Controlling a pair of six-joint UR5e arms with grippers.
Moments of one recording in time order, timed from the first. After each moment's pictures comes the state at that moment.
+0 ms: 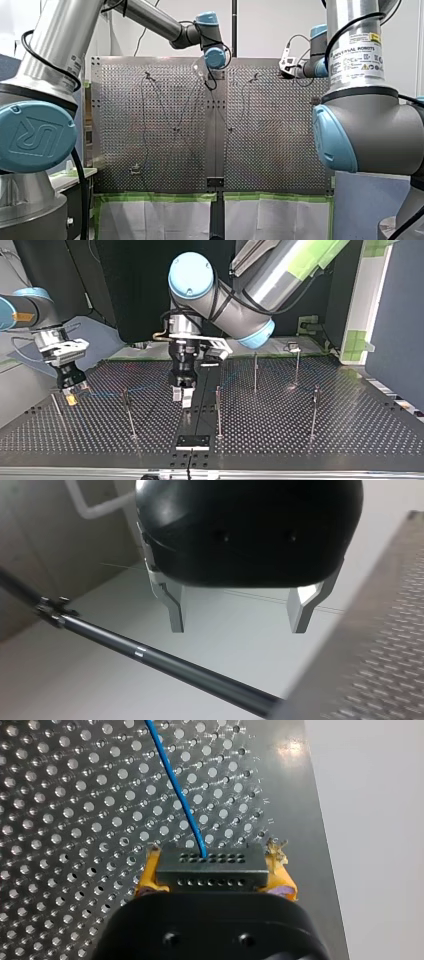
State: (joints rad) left arm -0.65 -1.87 -1.43 -2.58 -2.12 -1.94; right arm 1.65 -1.32 1.53 -0.37 0.98 1.92
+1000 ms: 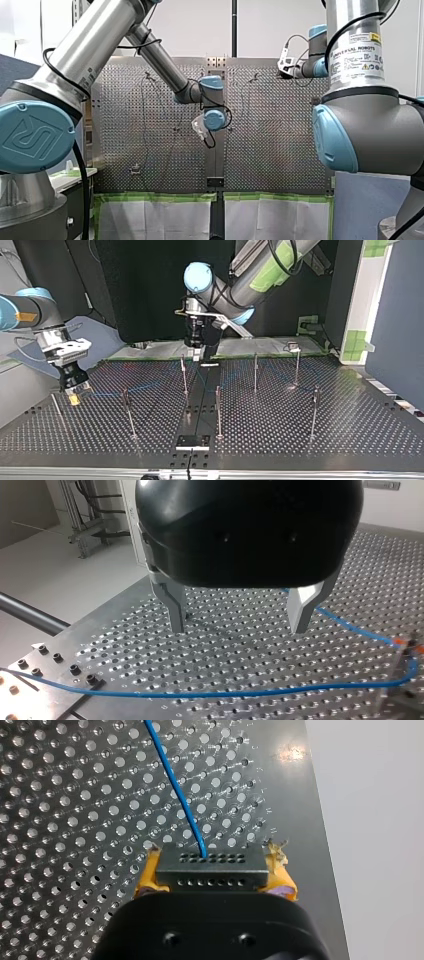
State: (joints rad) left arm -0.67 -2.09 -1.71 -2.30 -2.11 -2.00; right arm 1.66 -1.32 1.53 -0.37 0.99 1.92
